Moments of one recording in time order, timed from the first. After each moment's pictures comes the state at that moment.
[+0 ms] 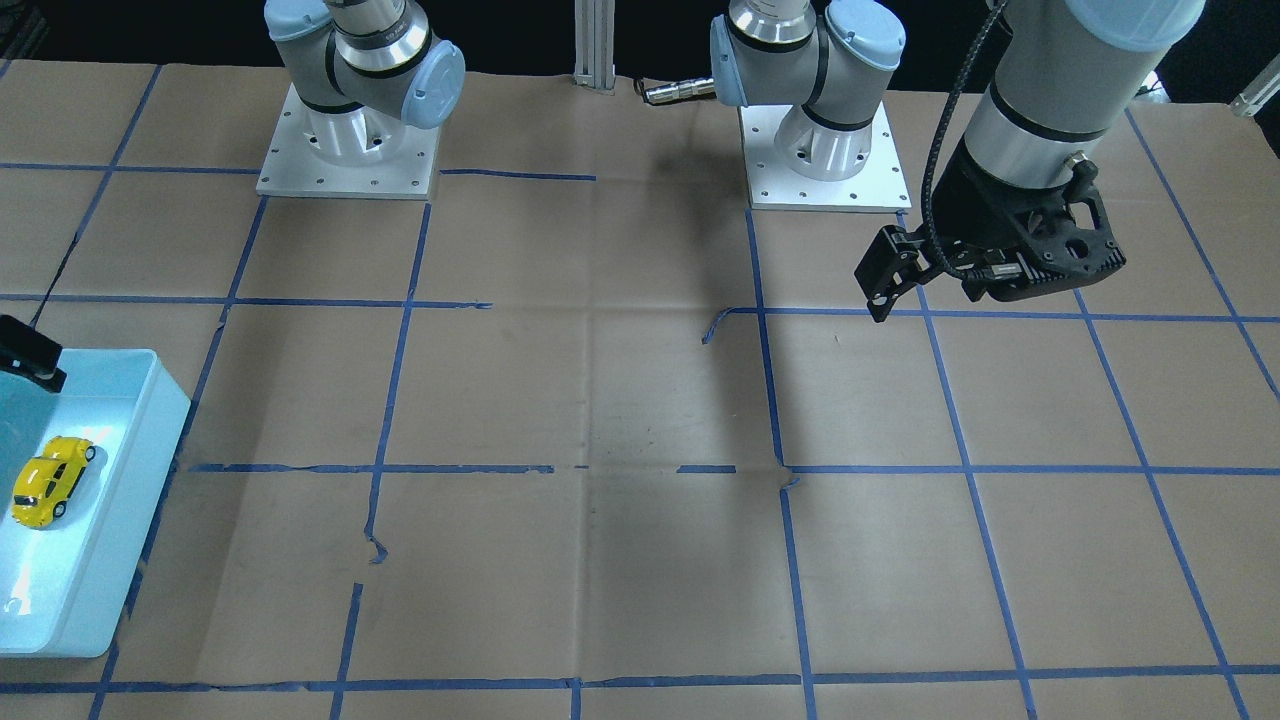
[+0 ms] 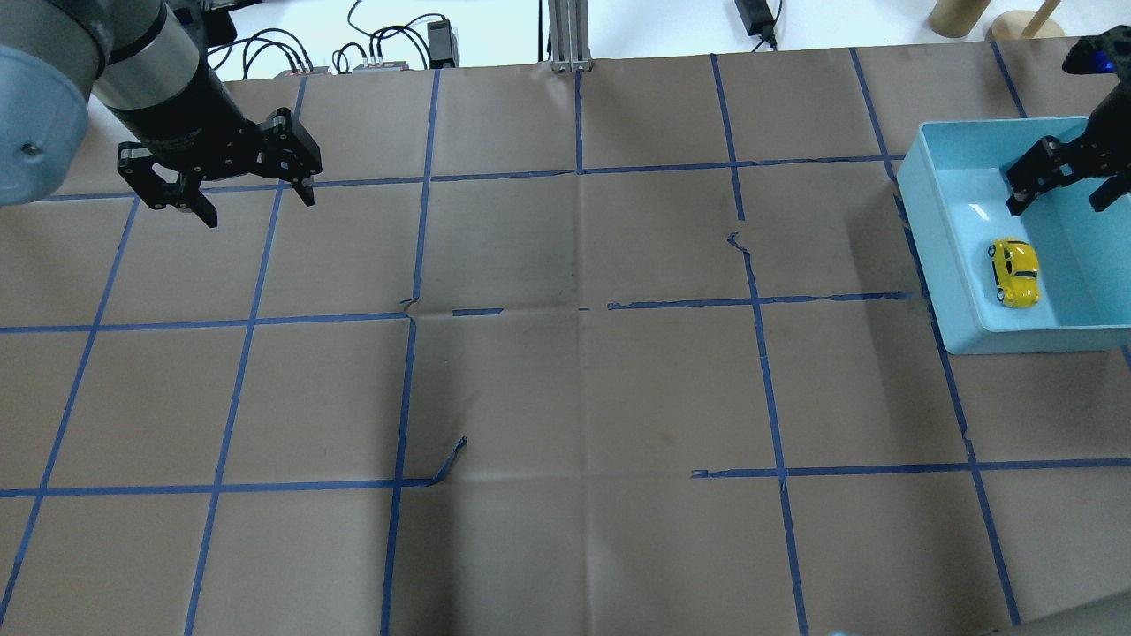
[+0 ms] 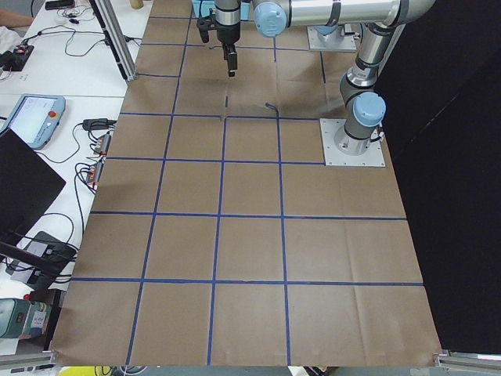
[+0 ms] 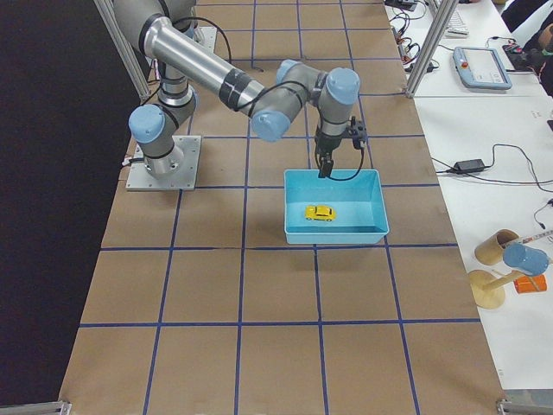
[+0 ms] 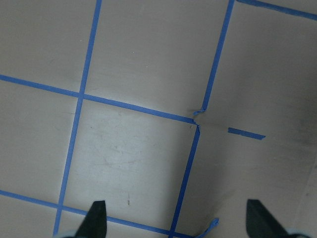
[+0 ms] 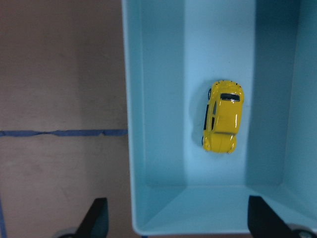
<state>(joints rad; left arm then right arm) -1.49 -1.60 -1.58 -1.51 1.60 -0.15 1.11 -1.39 1.61 -1.77 -1.59 -0.45</state>
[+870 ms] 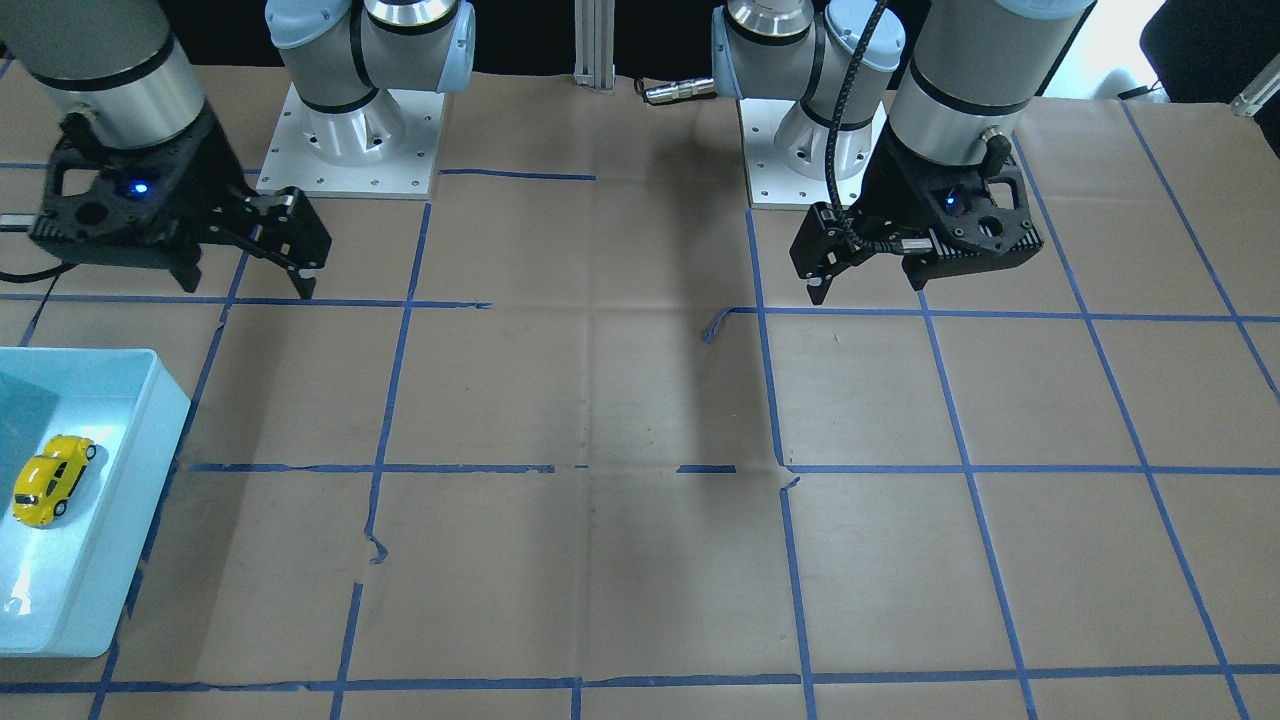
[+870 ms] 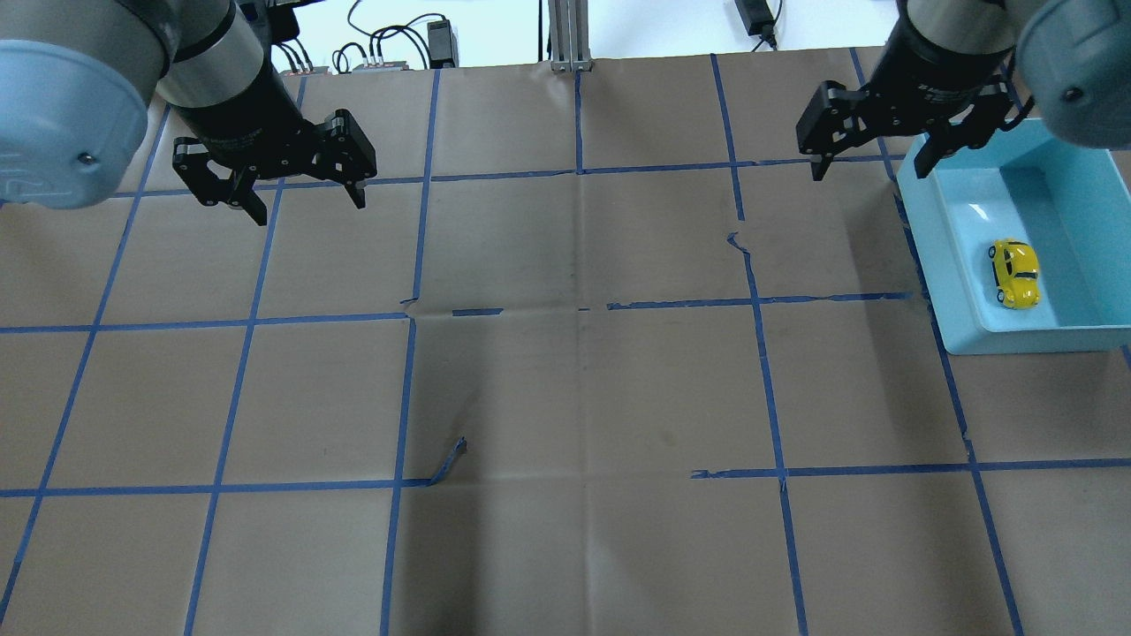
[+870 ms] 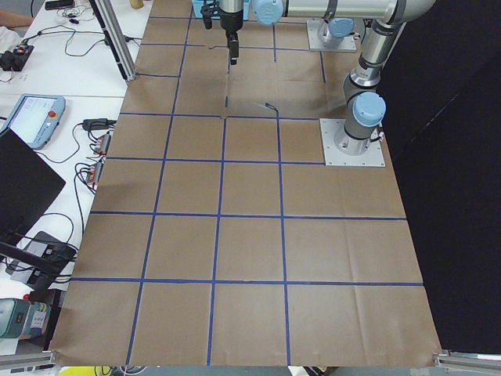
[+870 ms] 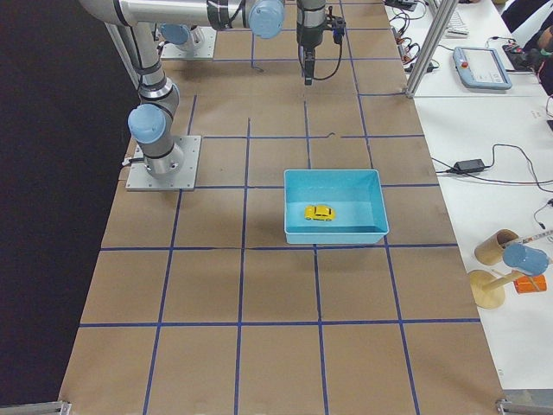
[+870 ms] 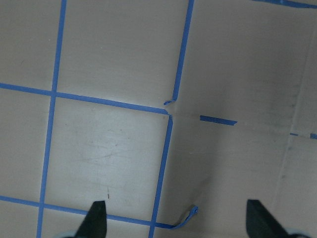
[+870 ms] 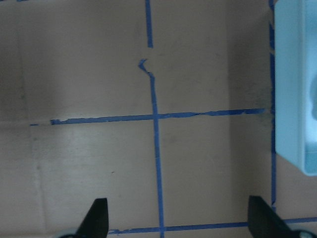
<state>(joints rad) -1.59 -1.61 -1.56 -1.53 1.60 -0.18 1.56 -1.54 1.56 -1.64 -1.58 0.03</state>
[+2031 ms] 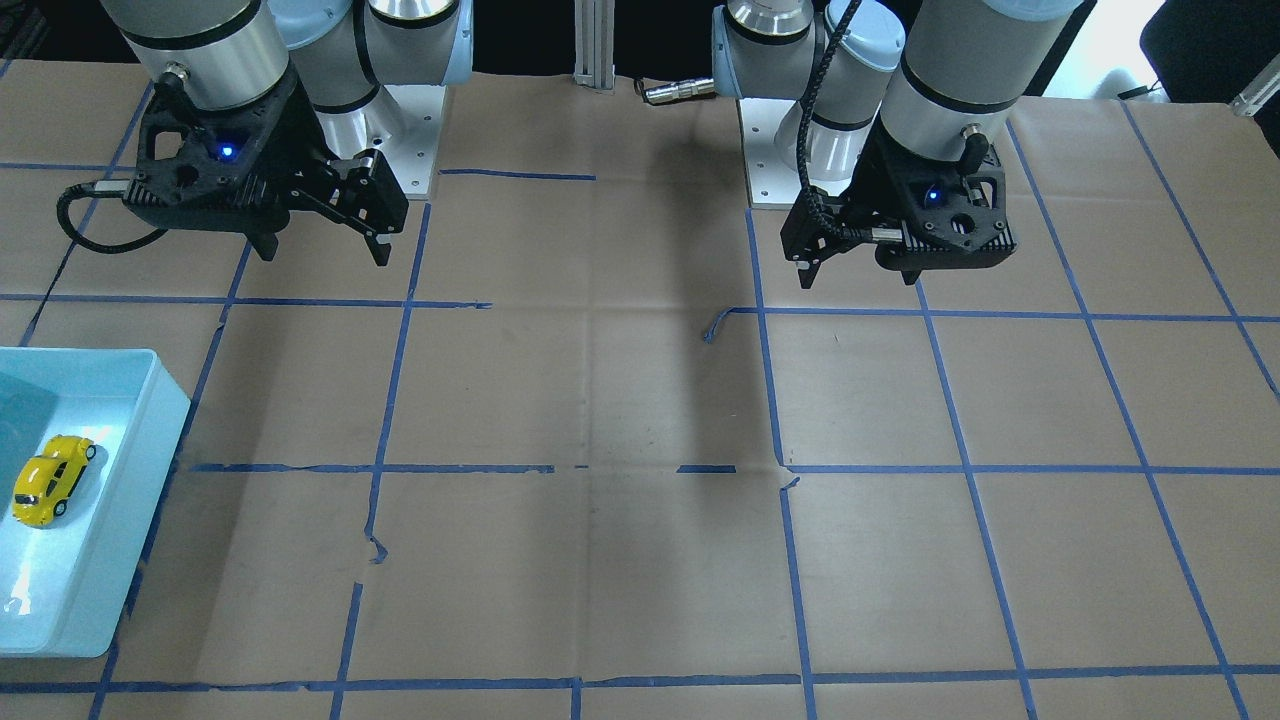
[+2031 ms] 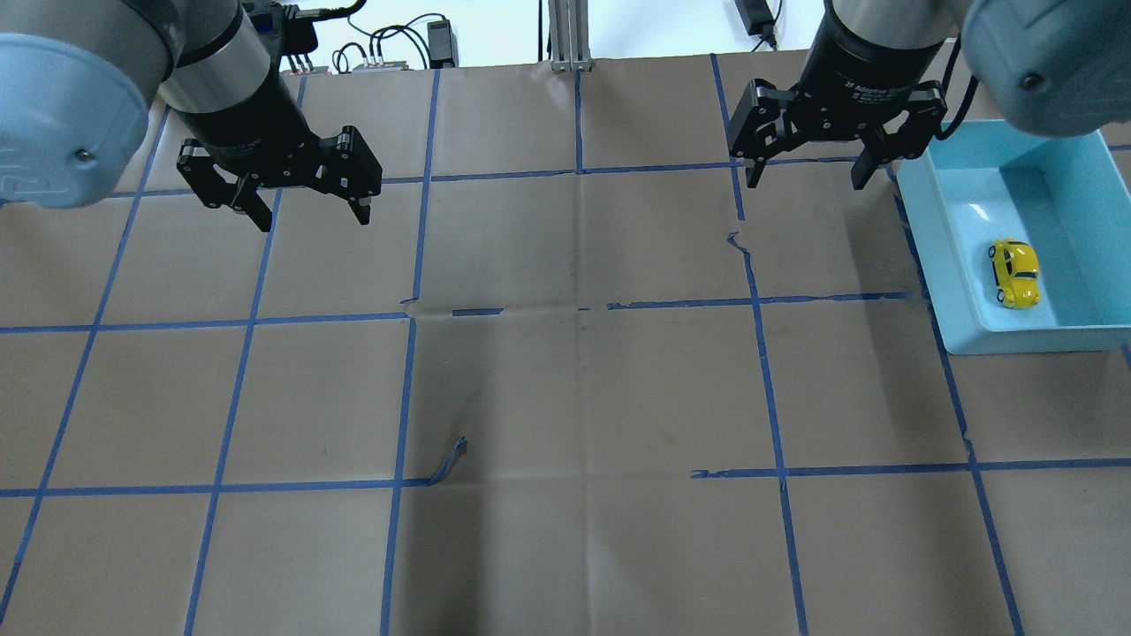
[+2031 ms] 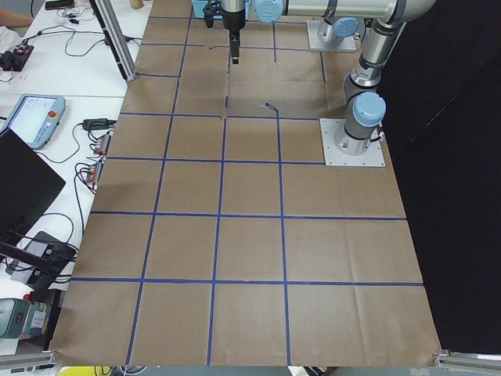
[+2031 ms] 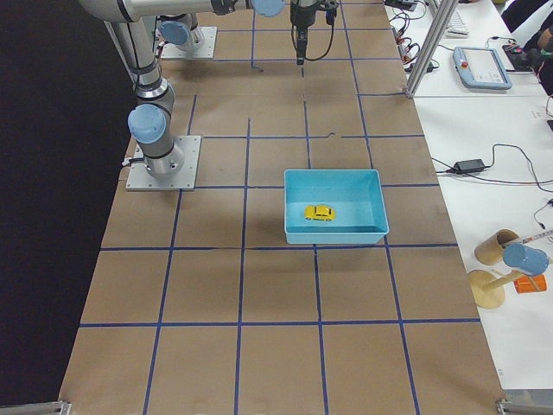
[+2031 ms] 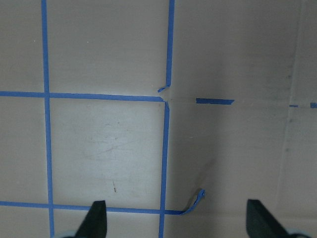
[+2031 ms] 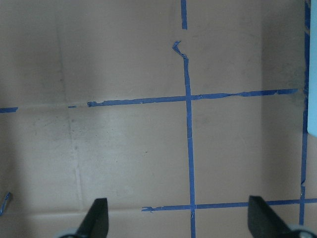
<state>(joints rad) -1.60 -1.60 -1.56 -1.56 1.60 -0.07 1.62 -1.53 1.49 -1.55 -1.54 0.11</state>
